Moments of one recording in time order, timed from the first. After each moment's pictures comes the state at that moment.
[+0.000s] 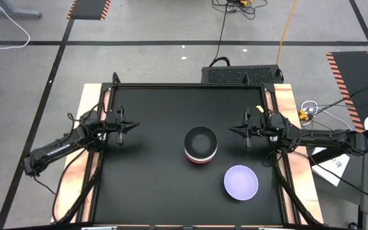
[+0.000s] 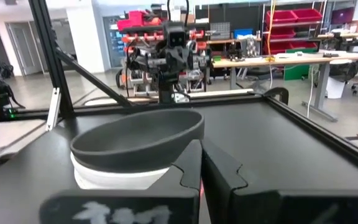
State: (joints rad) left arm 0.55 0.09 0.01 0.08 0.46 0.02; right arm -0.27 0.52 0.01 0.53 -0.24 0.07
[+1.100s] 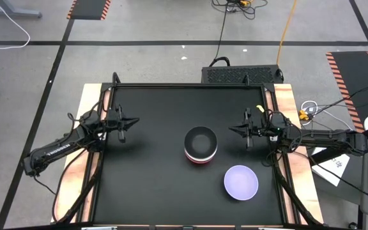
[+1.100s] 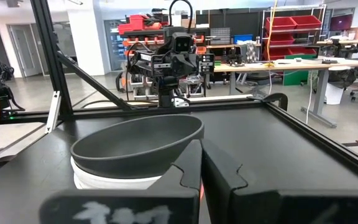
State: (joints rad) left arm 0.55 0.09 0.01 0.08 0.33 -0.02; right arm -0.27 0.52 0.01 0.55 -0.24 0.06
